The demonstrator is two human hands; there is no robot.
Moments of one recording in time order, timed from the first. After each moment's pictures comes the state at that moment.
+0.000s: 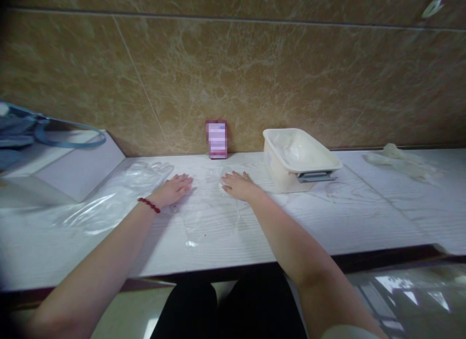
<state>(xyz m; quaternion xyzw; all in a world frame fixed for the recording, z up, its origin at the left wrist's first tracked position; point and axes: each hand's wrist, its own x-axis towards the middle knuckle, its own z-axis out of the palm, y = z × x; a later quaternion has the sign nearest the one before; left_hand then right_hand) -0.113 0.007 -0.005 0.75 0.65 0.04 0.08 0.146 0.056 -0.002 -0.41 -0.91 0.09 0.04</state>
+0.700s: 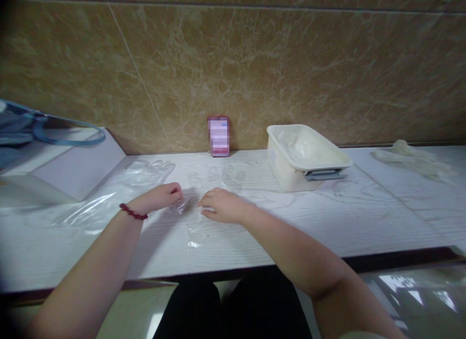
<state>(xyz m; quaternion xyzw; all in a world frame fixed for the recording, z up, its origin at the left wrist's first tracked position) -0.105 -0.026 0.028 0.70 0.67 0.06 0.23 0.112 -0.006 0.010 -0.16 -0.96 0.15 0.17</state>
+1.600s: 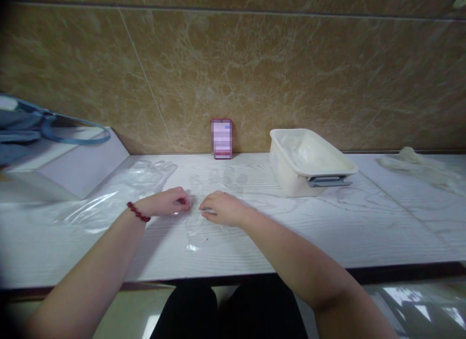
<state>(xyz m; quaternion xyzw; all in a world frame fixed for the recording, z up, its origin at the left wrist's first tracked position) -0.106 -0.025 0.019 0.80 0.56 0.03 0.22 0.110 -0.001 0.006 -0.15 -0.96 0.17 0.17</state>
